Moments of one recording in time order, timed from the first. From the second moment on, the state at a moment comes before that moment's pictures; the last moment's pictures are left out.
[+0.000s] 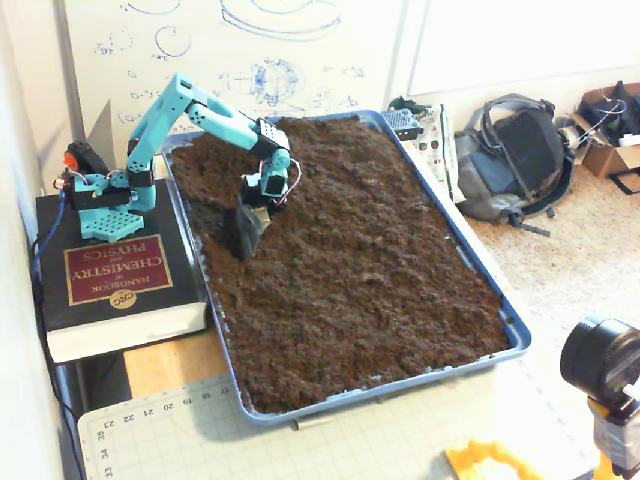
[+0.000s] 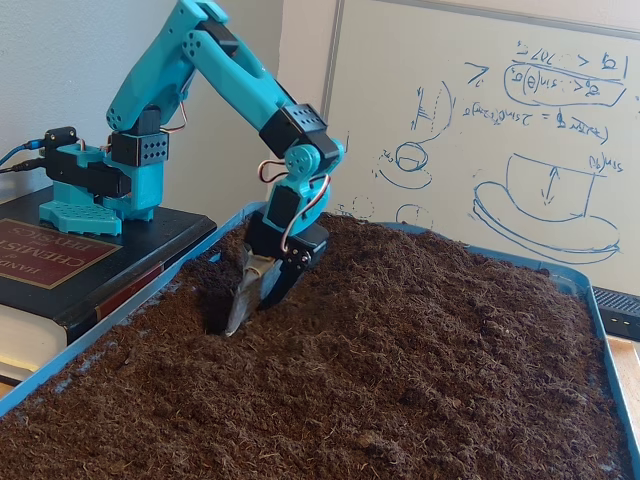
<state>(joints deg) 11.2 56.6 92.5 59.7 -12.7</state>
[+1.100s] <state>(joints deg) 6.3 75.7 83.0 56.9 -12.3</state>
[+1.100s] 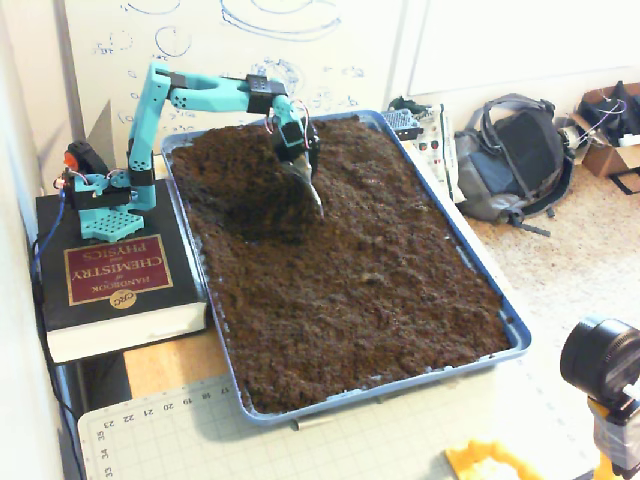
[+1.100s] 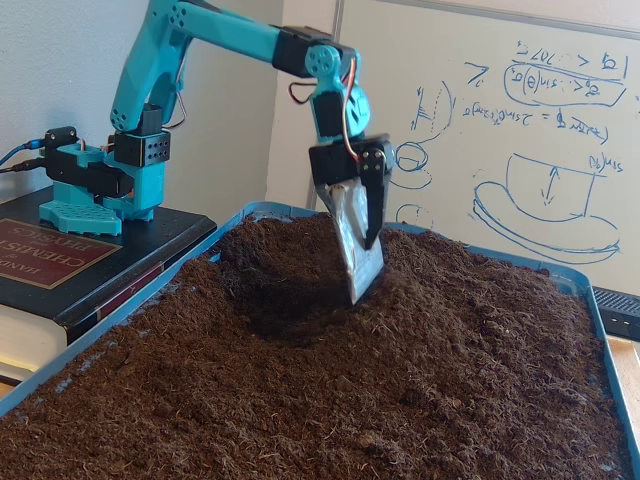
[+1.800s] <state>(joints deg) 1.6 83.6 83.0 31.9 -4.0</state>
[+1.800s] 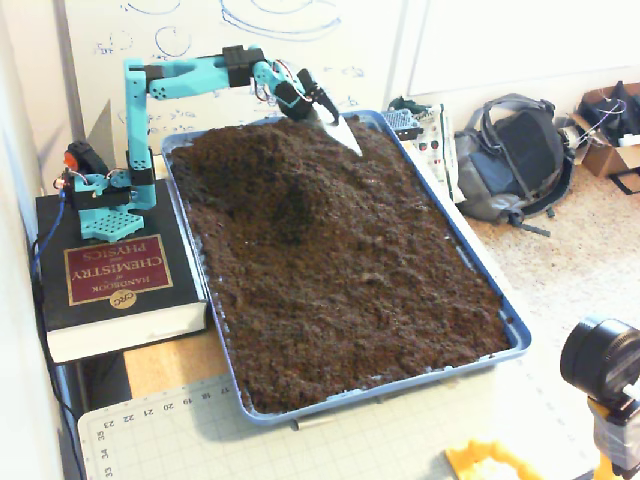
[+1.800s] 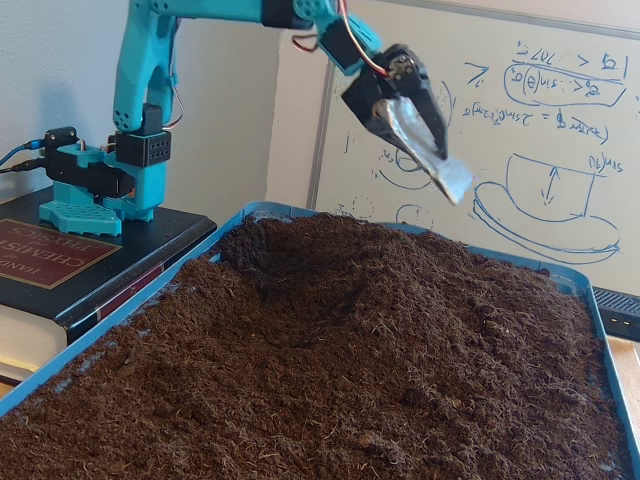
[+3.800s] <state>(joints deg) -16.5 47.5 88.1 -0.4 -0.7</state>
